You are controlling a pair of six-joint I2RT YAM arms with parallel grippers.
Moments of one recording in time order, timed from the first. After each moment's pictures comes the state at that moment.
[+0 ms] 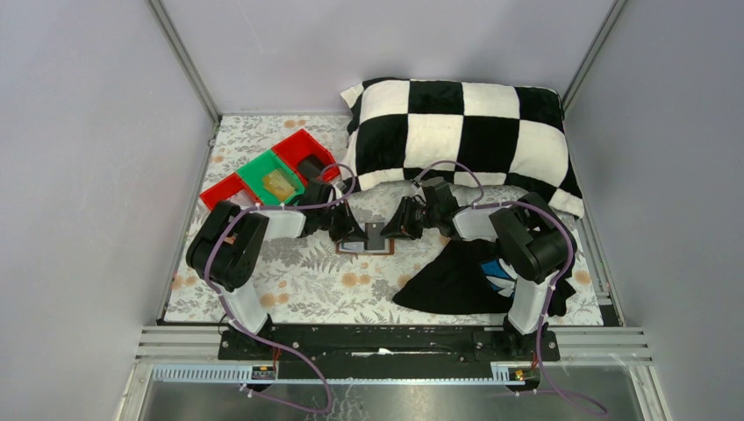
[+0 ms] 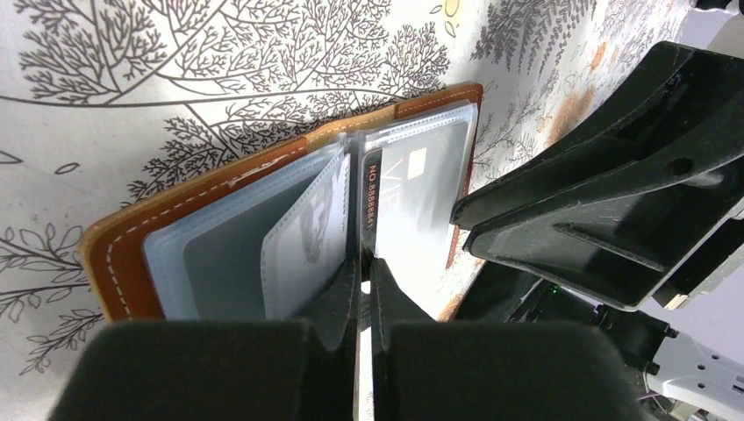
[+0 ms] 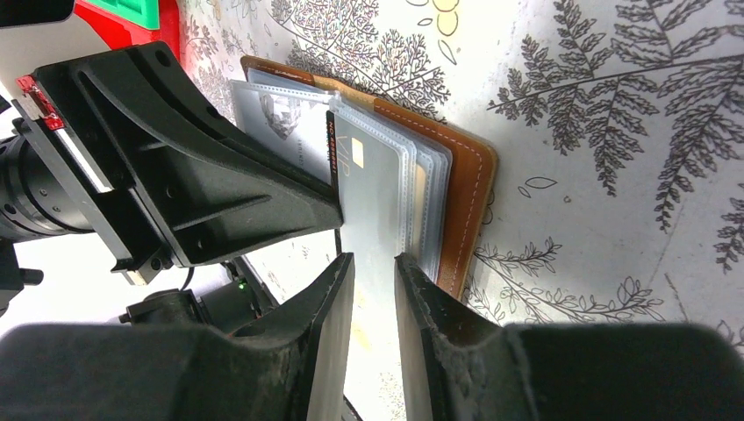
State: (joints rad) left arm -0.42 1.76 0.79 0.06 0.56 -0.77; right arm 0.53 1.87 0.84 0.27 -0.57 0.90
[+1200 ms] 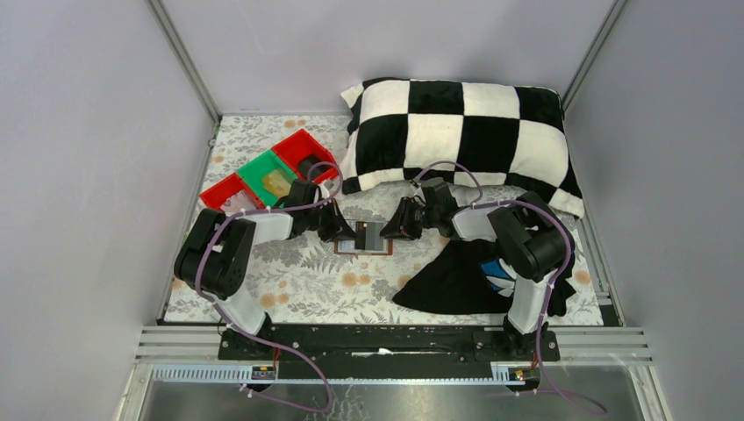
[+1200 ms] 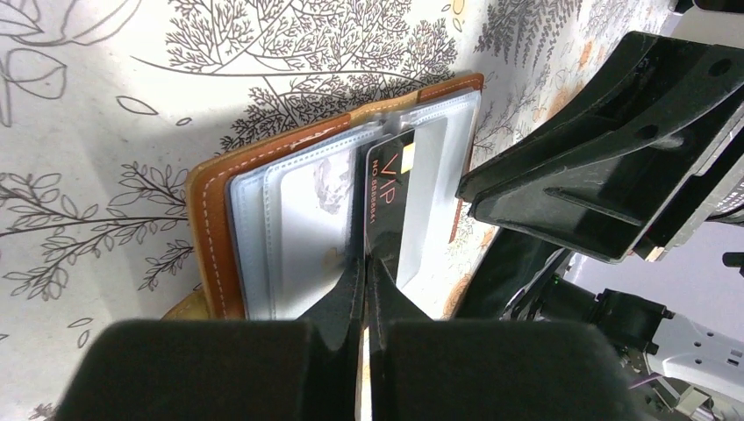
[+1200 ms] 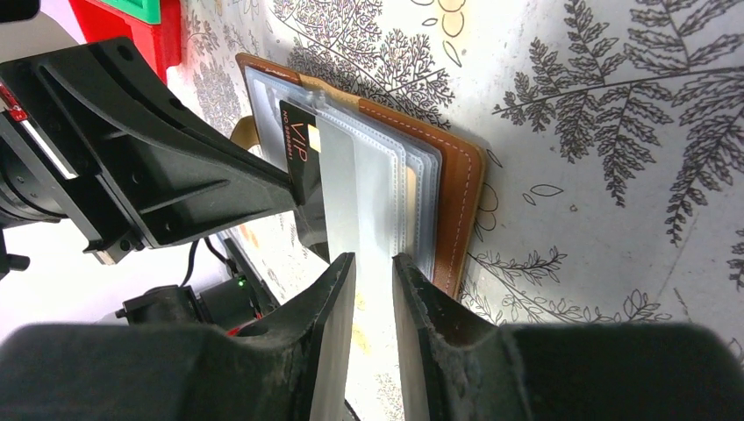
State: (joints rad) left arm -0.33 1.68 0.74 0.05 0.60 -0.70; right arm 0.53 1.88 0.84 0.29 -0.58 0.89
